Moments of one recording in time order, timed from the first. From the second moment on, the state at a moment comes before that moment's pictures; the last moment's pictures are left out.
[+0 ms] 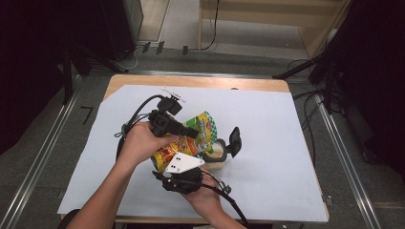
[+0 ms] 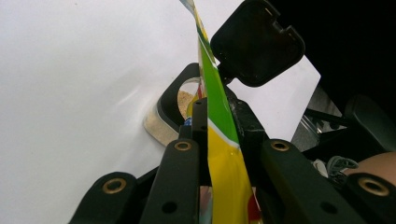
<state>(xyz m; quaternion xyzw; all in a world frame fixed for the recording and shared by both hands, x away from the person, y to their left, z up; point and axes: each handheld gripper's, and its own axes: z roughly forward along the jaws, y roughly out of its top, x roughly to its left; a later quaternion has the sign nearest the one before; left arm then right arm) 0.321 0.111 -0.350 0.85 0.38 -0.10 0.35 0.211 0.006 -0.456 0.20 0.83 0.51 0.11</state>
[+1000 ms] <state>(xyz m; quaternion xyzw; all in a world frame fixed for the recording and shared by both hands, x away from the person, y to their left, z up) 0.317 0.127 -0.338 0.86 0.35 -0.10 0.37 0.214 0.004 -0.467 0.20 0.83 0.50 0.12</state>
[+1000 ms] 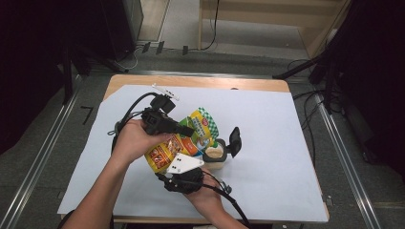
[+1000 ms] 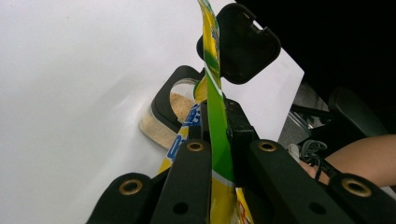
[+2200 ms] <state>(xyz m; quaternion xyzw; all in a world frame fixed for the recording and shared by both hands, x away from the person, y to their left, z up) 0.328 0.181 -0.338 0.83 0.34 -0.12 0.43 0.221 -0.008 -0.464 0.22 0.82 0.50 0.15</state>
